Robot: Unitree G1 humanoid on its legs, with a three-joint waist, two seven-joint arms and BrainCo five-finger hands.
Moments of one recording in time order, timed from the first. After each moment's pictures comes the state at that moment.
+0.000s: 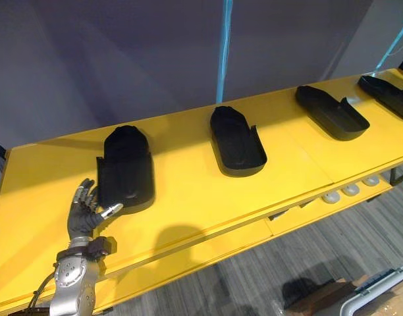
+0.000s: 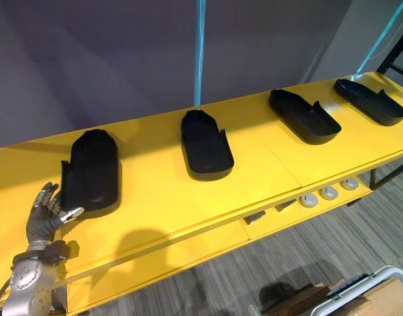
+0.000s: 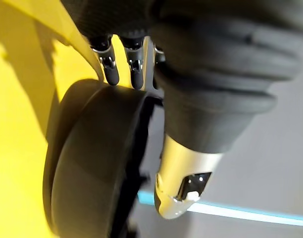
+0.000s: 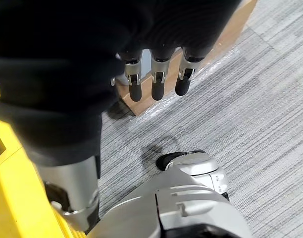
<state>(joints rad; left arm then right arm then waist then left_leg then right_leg) 0.06 0.39 0.21 -0.02 -0.62 -0.21 -0.03 0.20 -0.07 -0.37 1.00 -0.06 -0.08 0.04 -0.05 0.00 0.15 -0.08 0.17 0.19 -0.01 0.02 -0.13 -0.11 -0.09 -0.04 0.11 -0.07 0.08</state>
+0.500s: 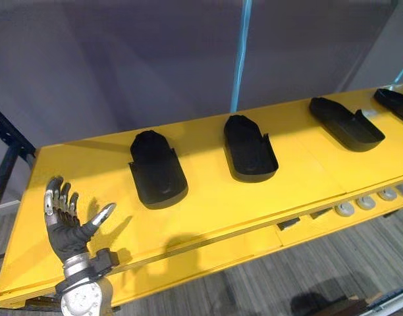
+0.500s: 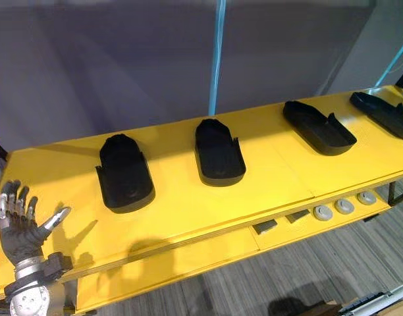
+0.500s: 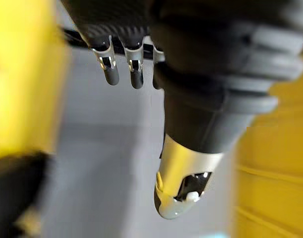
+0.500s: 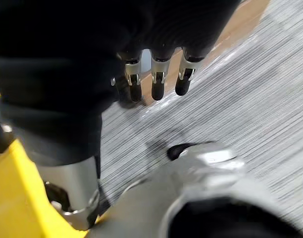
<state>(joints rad) 0.20 0.01 0.09 -0.55 -0.09 -0.28 0.29 0.20 -0.04 -0.39 0.99 -0.06 -0.08 0.02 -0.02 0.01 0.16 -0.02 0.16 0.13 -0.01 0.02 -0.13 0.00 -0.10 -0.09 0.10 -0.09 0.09</state>
